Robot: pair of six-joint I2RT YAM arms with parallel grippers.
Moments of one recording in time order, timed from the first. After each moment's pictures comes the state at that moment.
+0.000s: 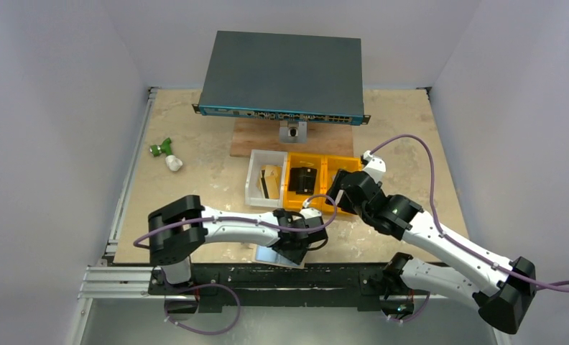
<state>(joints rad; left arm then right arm) -1.32 1.73 1.06 -0.66 -0.19 -0.78 0.82 0.92 0.76 -0.64 0.48 0.93</state>
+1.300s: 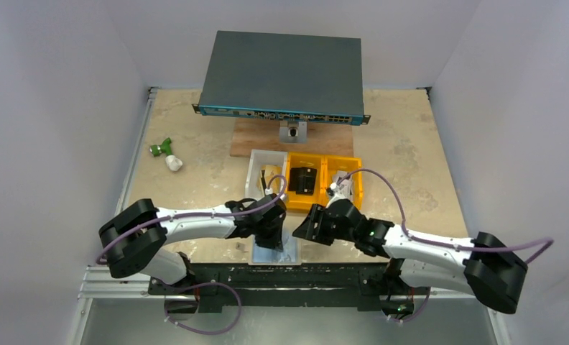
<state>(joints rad) -1.05 1.46 0.70 -0.34 0.10 -0.88 0.95 1.02 0.35 0.02 -0.05 1.14</state>
